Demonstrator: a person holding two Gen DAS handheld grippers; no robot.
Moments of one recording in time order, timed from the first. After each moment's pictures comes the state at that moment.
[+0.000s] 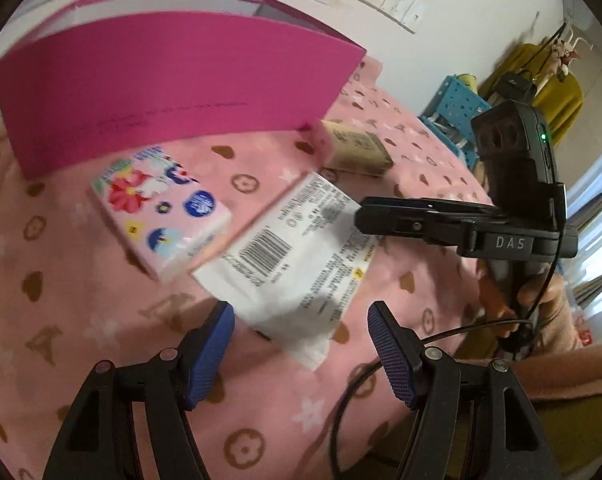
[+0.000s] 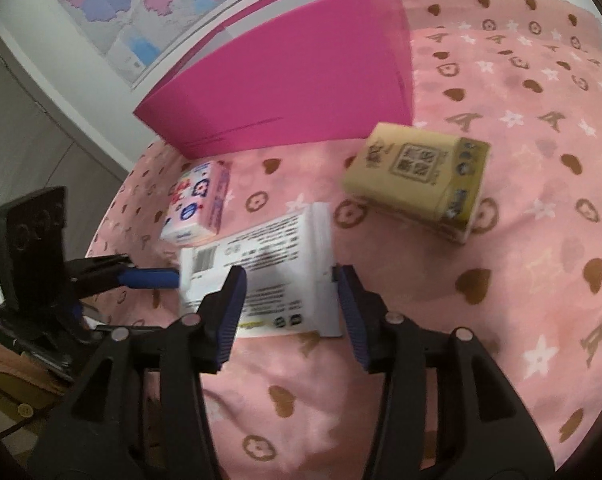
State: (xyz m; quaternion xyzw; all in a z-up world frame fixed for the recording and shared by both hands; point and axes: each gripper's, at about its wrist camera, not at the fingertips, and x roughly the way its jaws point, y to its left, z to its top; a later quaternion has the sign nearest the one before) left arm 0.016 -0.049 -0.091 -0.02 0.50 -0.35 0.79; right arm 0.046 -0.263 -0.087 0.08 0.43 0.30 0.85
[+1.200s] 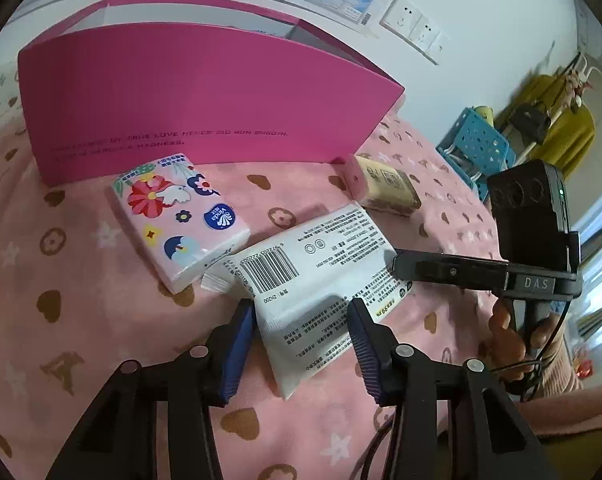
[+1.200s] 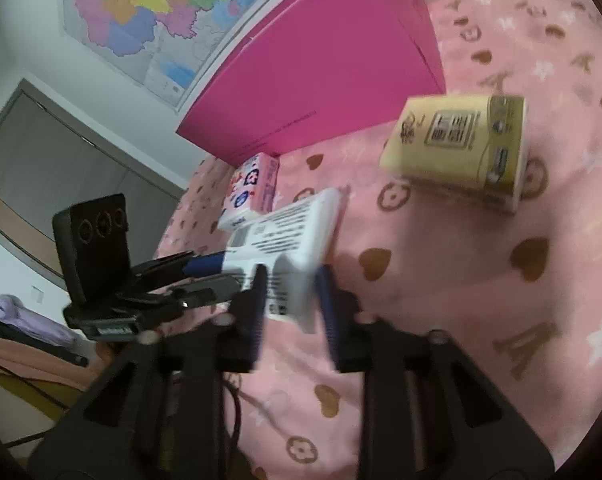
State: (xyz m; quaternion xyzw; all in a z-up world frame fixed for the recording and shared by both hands) left arm 0.035 -0.036 -0.089 -0.06 0.48 -0.31 0.82; right arm 0.045 -0.272 -0.100 0.17 0.42 0.37 0.81
